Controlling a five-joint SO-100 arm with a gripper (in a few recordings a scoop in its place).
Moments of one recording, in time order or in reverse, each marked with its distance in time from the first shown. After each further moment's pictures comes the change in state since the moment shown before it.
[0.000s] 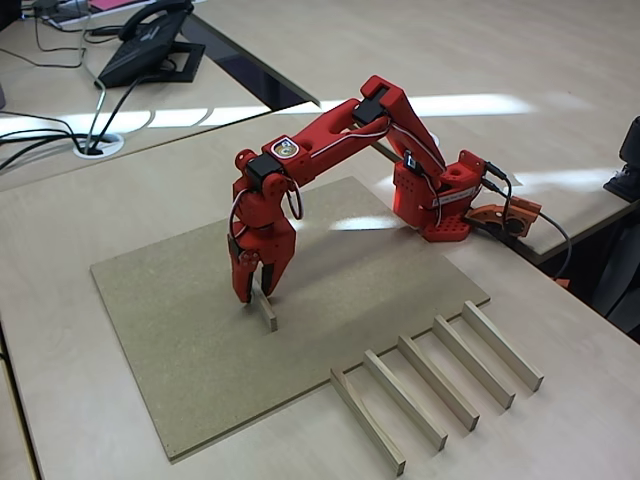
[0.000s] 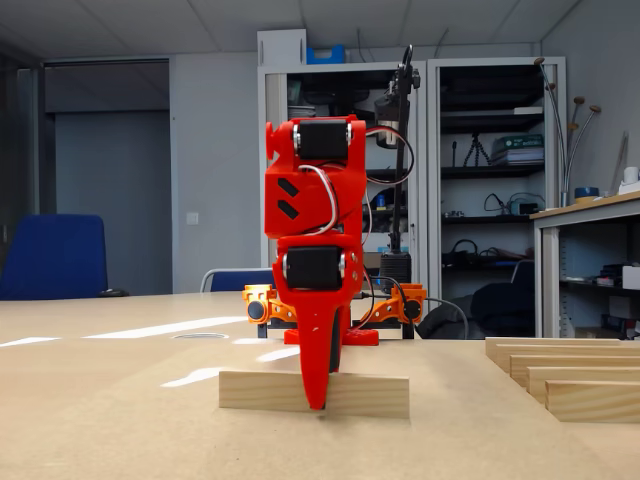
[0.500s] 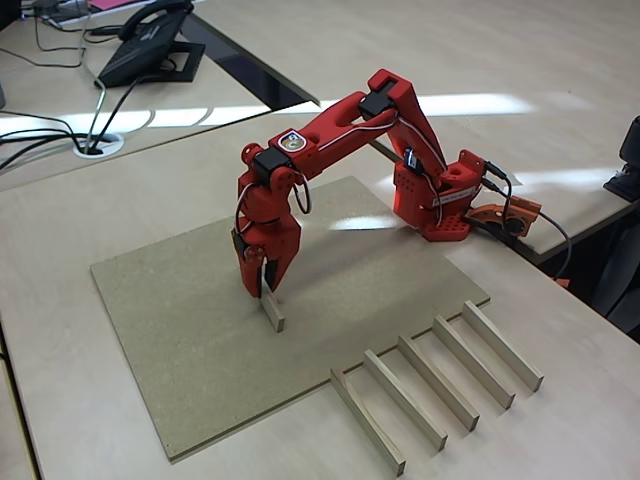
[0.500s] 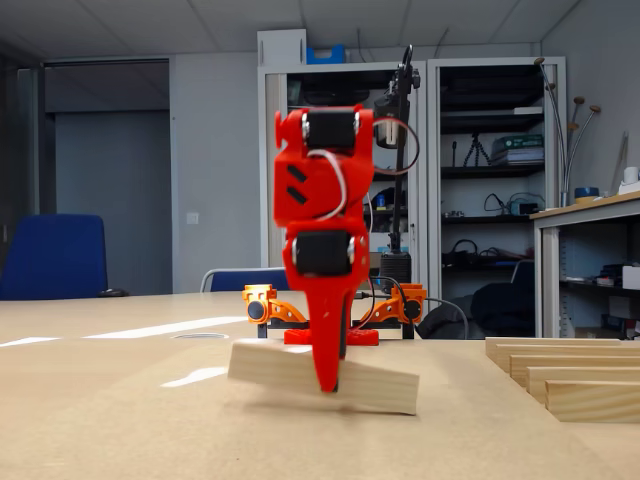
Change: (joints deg) arm -0.6 3.3 3.9 -1.6 -0.4
